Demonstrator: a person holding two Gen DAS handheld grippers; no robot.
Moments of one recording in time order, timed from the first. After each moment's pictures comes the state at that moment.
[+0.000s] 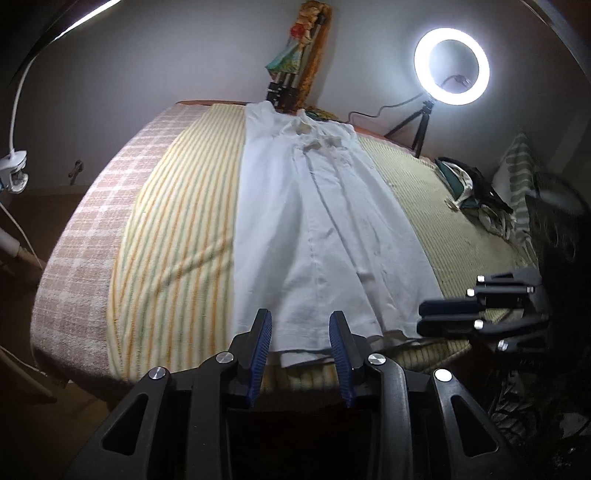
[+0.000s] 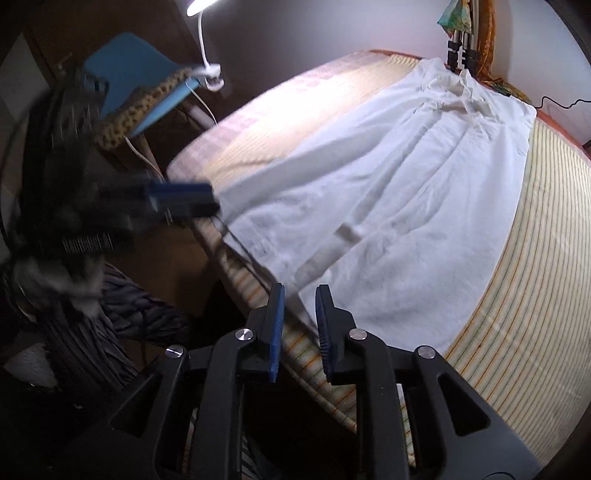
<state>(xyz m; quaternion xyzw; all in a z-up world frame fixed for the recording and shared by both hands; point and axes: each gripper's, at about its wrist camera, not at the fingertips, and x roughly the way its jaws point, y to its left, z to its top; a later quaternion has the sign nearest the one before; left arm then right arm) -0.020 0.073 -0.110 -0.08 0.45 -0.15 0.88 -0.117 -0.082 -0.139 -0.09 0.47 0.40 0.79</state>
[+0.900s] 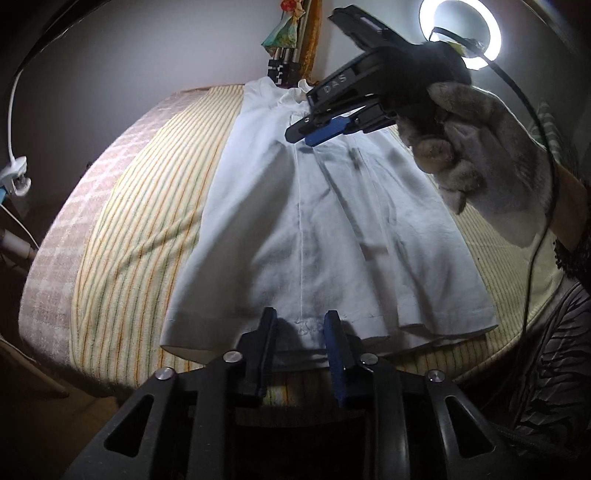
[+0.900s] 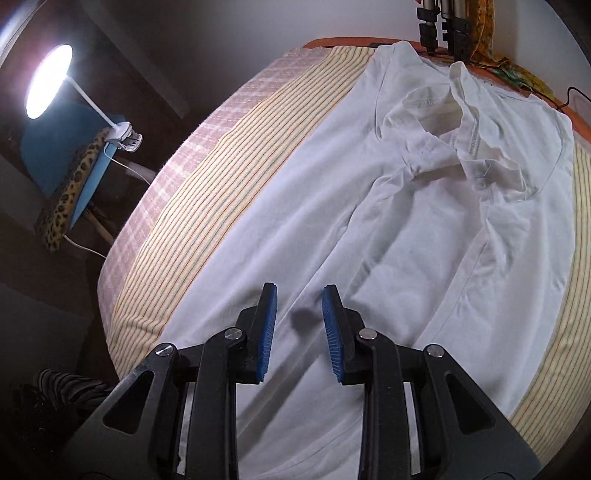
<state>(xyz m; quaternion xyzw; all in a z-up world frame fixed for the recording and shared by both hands) -0.006 0.028 -0.152 -0.03 0.47 -0.09 0.88 0.104 -0.019 -0.164 -0.03 0.53 0.35 0.77</state>
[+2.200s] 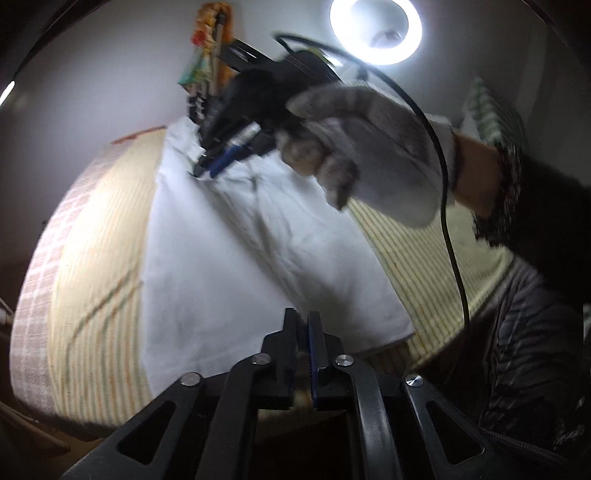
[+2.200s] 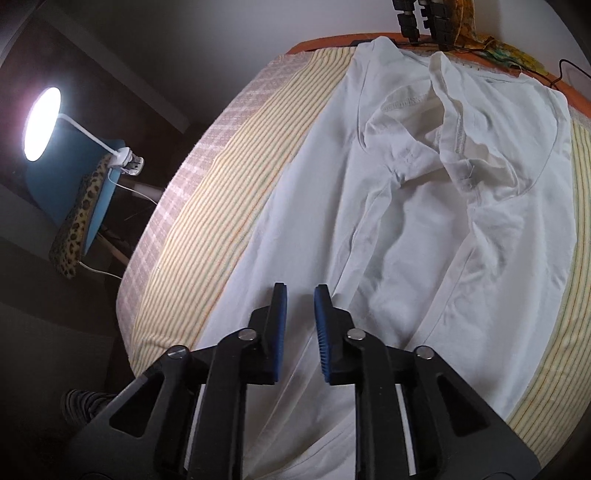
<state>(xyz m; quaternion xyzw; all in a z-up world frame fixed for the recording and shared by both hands) -0.015 -0.017 -0.124 0.02 0.44 -0.21 0.87 0.118 -0.036 -0.161 0.02 0.55 0.34 0.76</state>
